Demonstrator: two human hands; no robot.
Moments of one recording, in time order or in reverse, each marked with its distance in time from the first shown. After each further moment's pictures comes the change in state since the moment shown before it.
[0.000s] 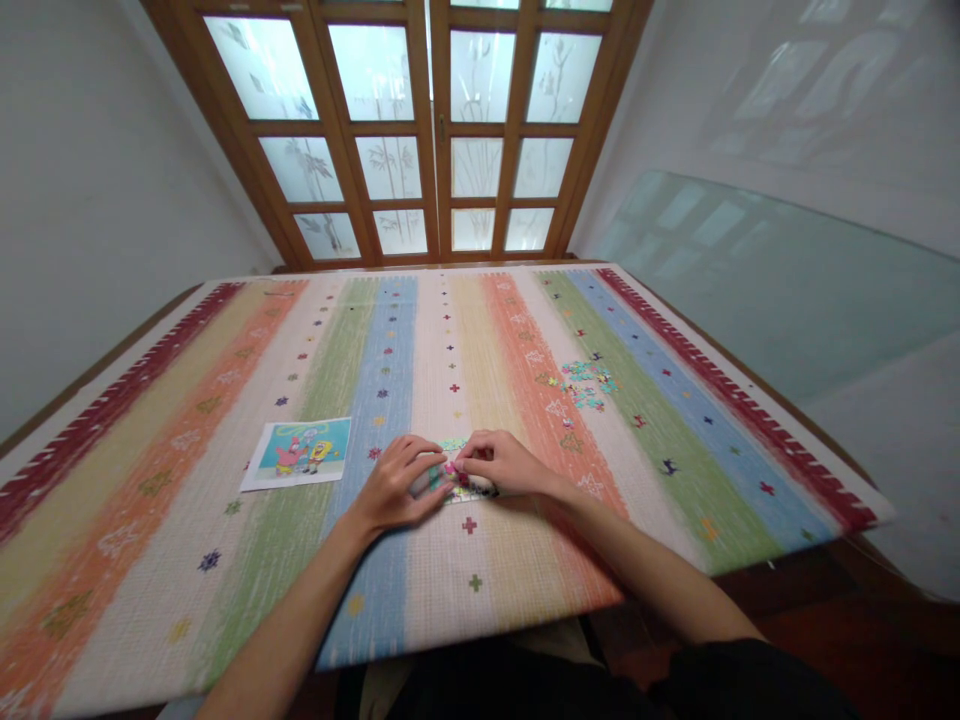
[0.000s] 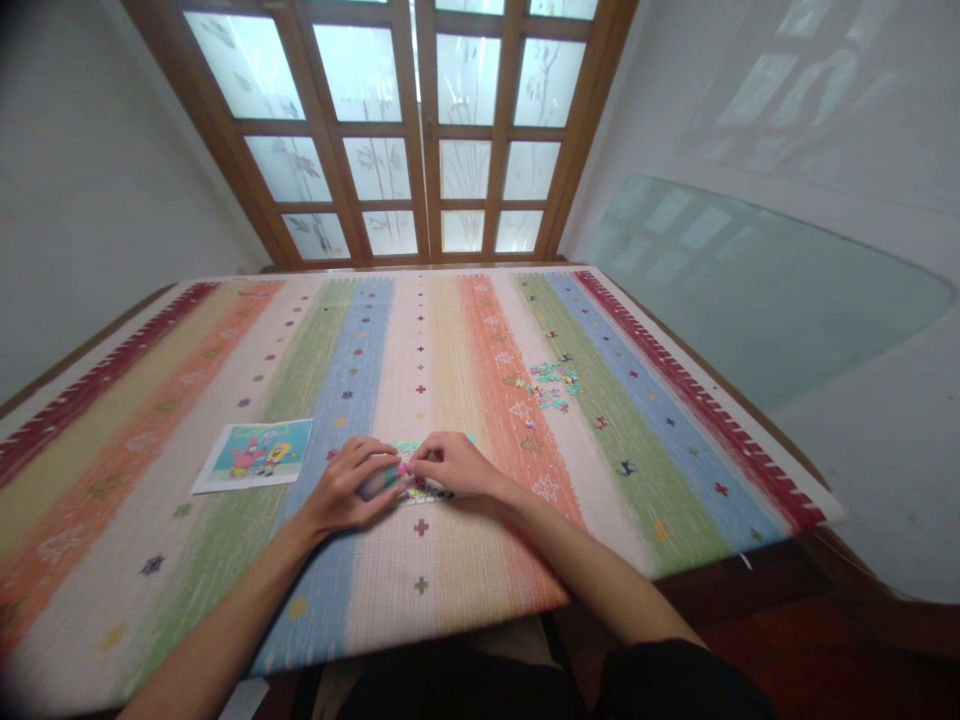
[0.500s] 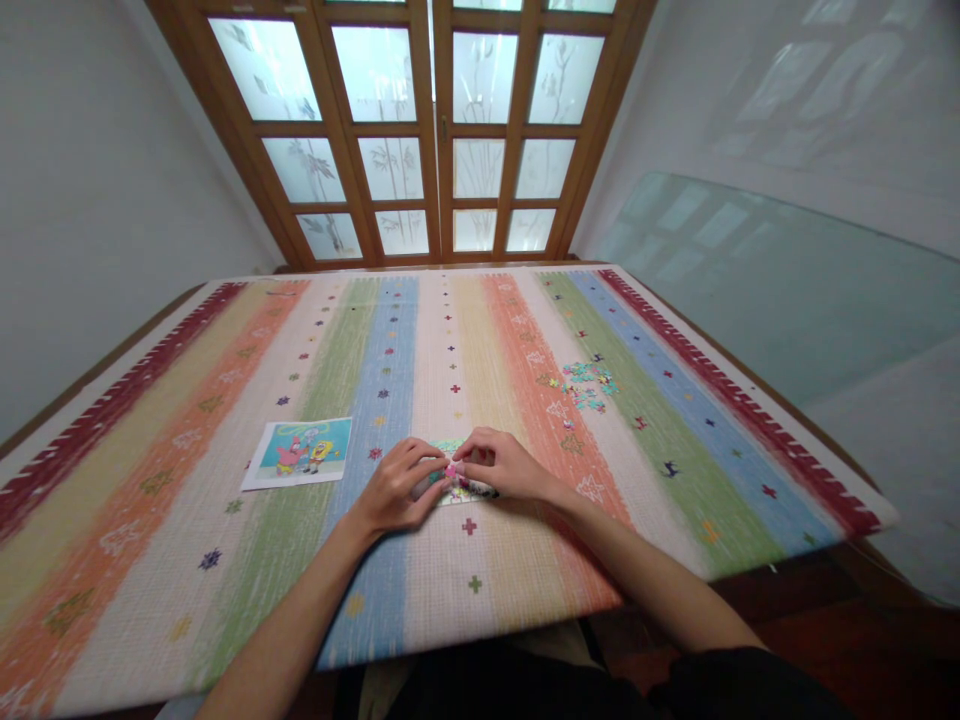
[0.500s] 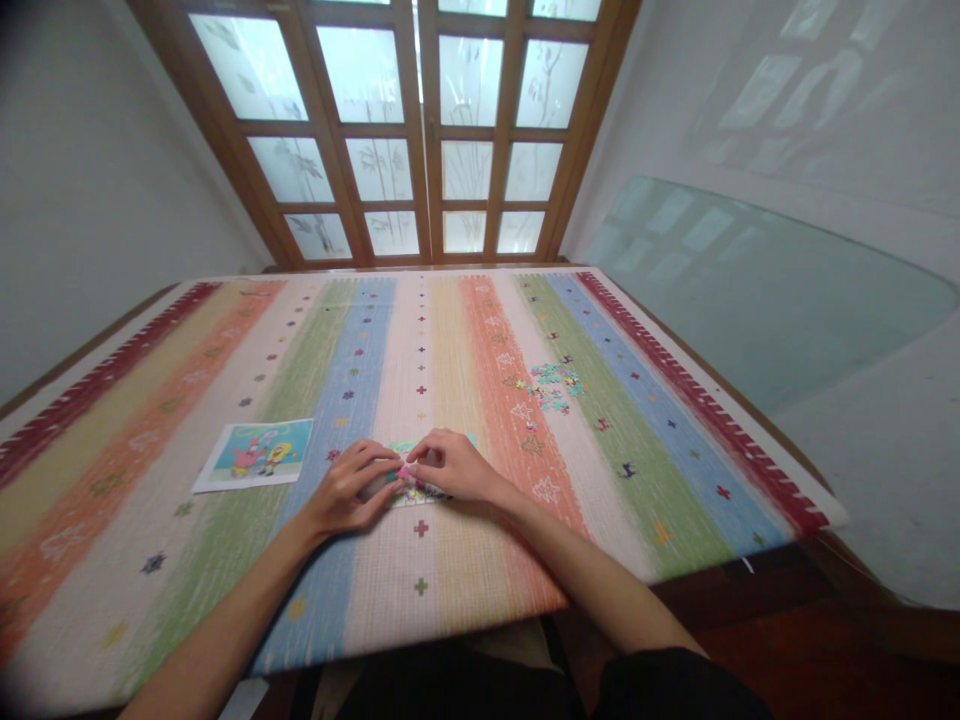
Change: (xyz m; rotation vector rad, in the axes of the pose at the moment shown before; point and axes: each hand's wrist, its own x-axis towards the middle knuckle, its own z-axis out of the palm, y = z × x) left_hand 0.001 0.002 0.000 -0.048 0.000 0.028; right_hand -0.005 0.003 0.001 -0.075 0.066 -0.077
